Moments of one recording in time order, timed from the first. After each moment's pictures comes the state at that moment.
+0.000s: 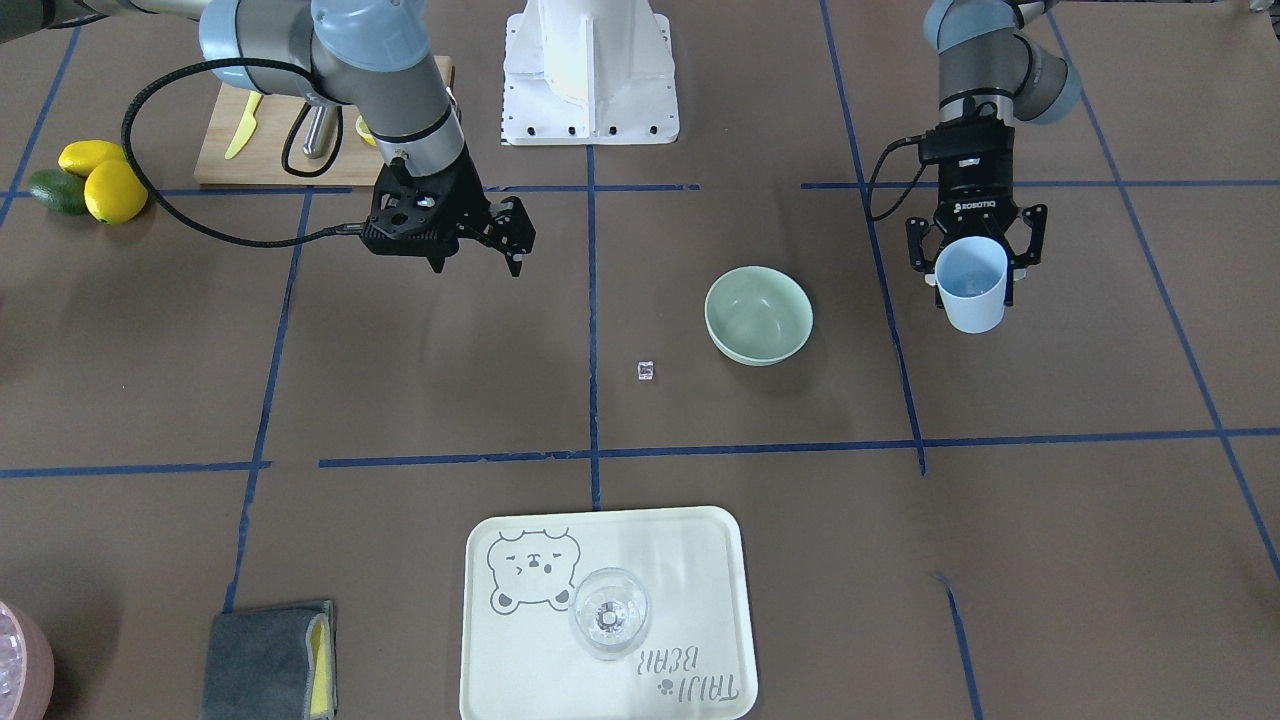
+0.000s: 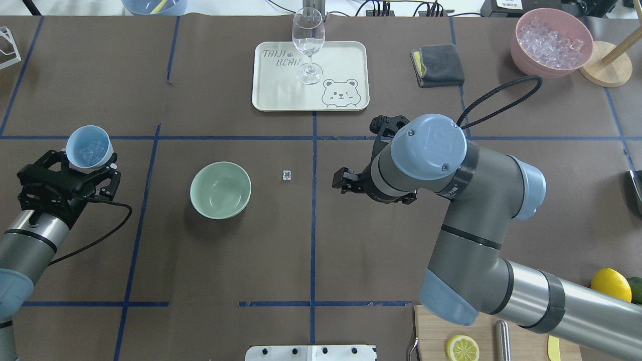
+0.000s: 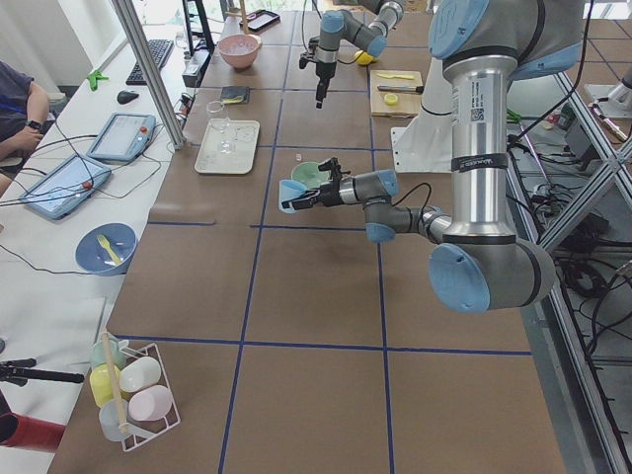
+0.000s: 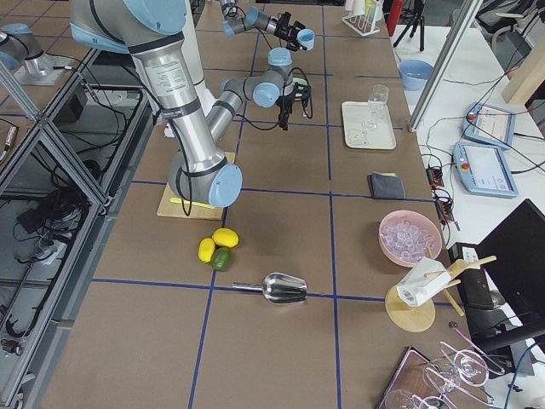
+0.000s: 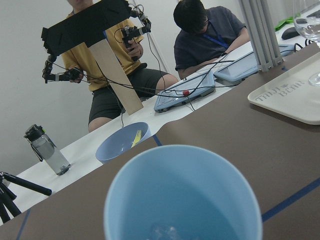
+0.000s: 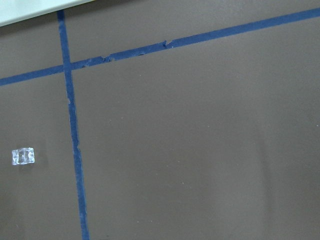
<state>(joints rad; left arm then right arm) -0.35 -1.48 -1.84 -2.59 -0.69 -0.47 0.54 -1.07 1.89 -1.52 1.86 1.40</state>
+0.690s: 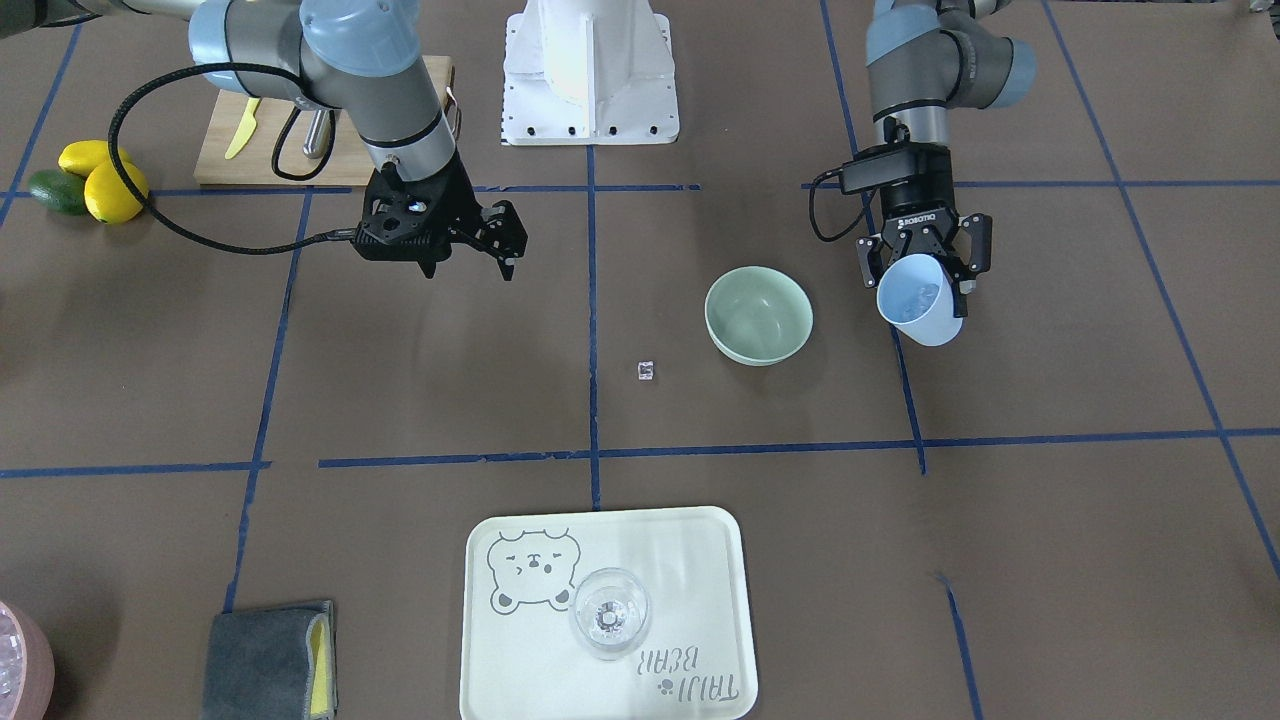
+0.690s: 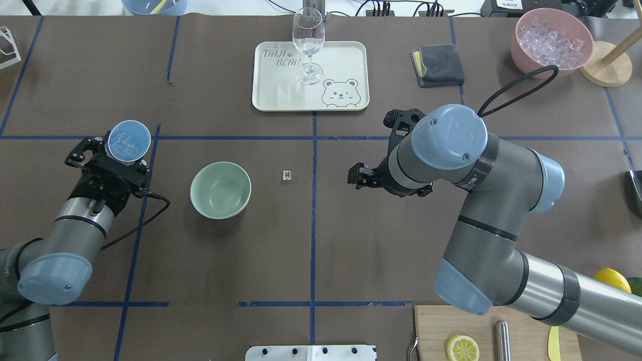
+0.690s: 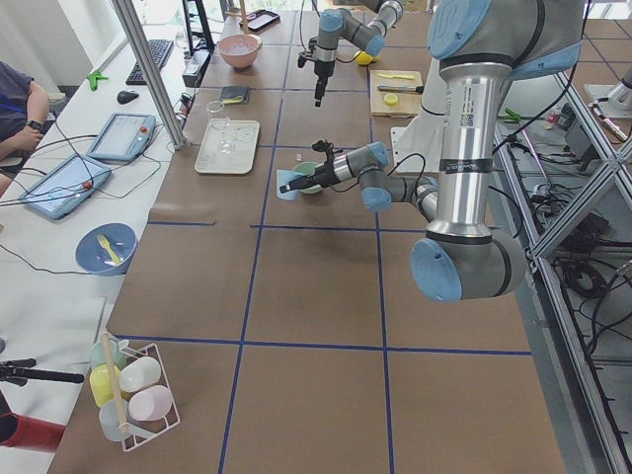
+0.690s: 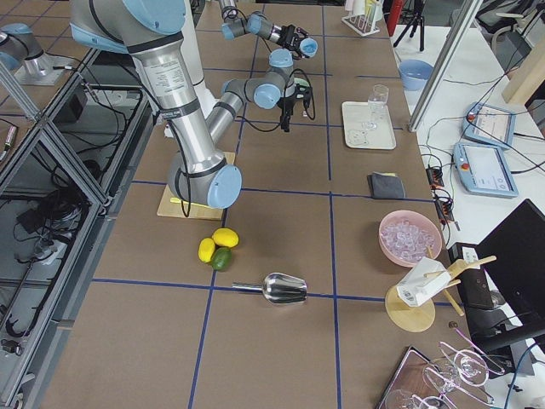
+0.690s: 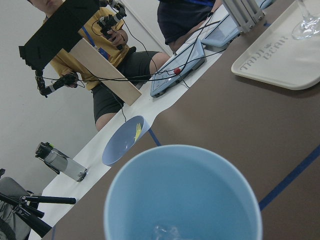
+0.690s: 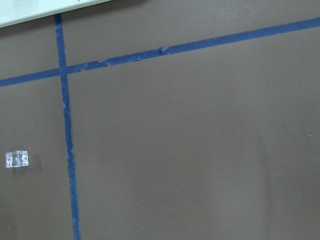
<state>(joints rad) -0.35 -1.64 -1.90 -2.13 -0.68 -0.46 0.55 -1.08 1.89 -1.52 1.86 1.37</state>
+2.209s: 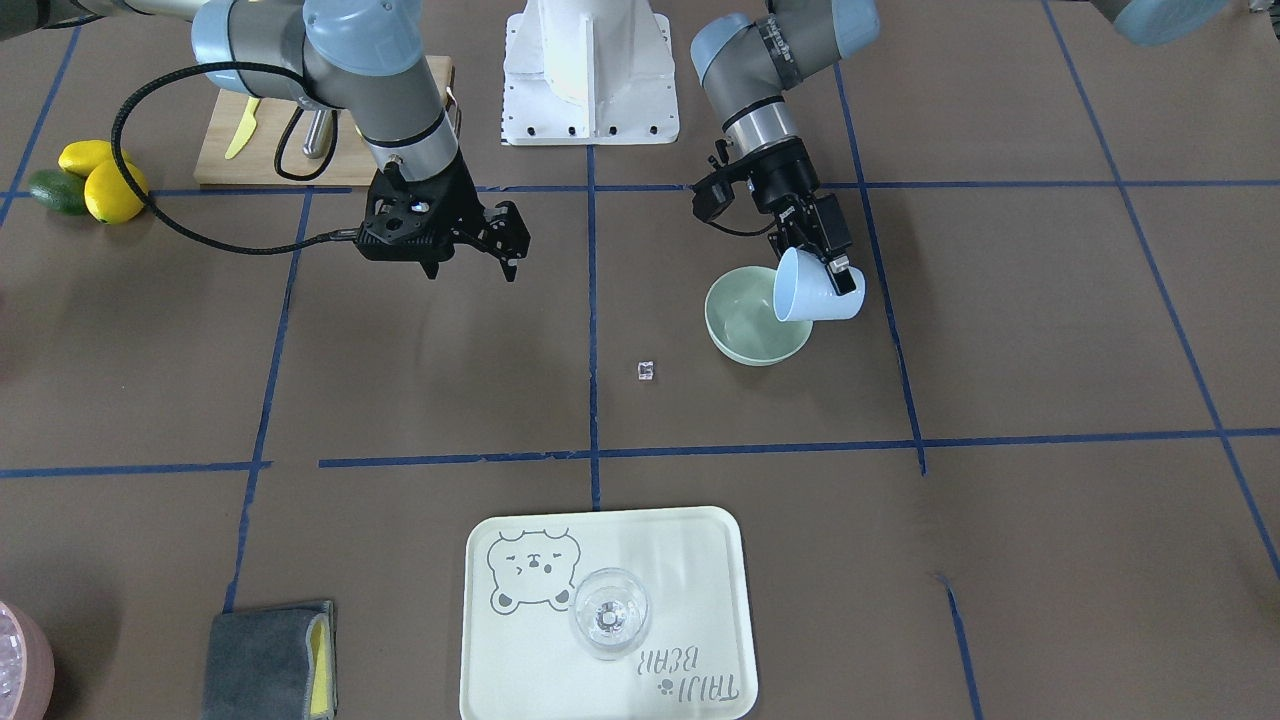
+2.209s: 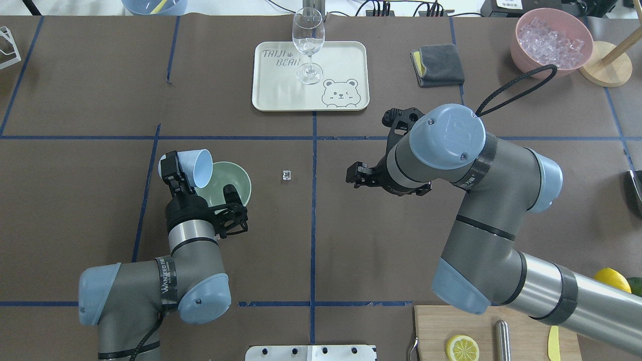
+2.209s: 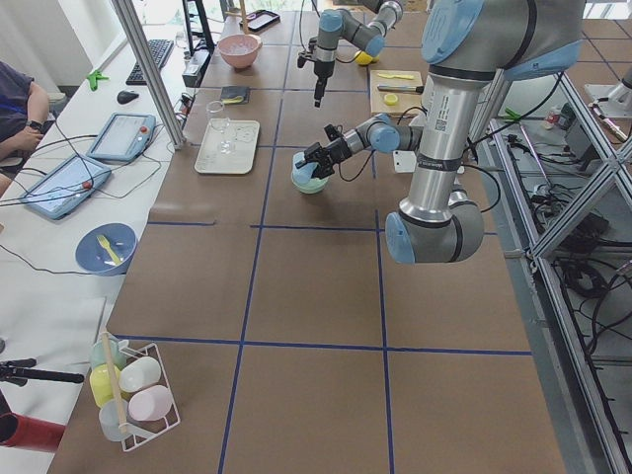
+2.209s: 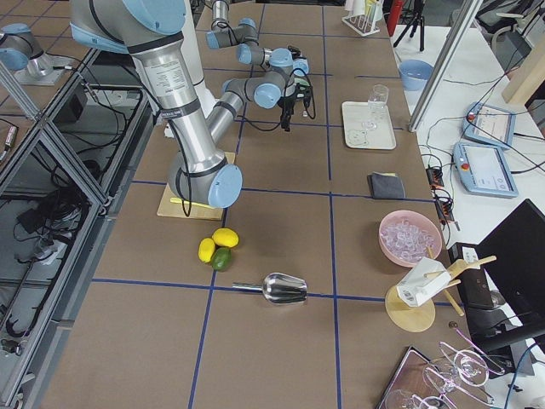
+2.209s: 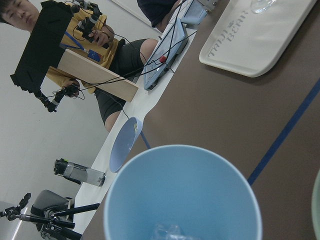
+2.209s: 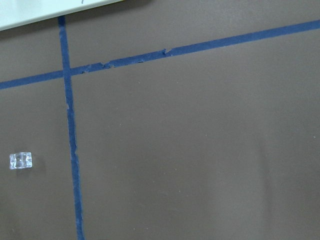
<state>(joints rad) -0.21 -1.96 -1.90 -1.11 -0.57 -0.46 0.54 -1.07 1.88 -1.52 1.85 1.38</state>
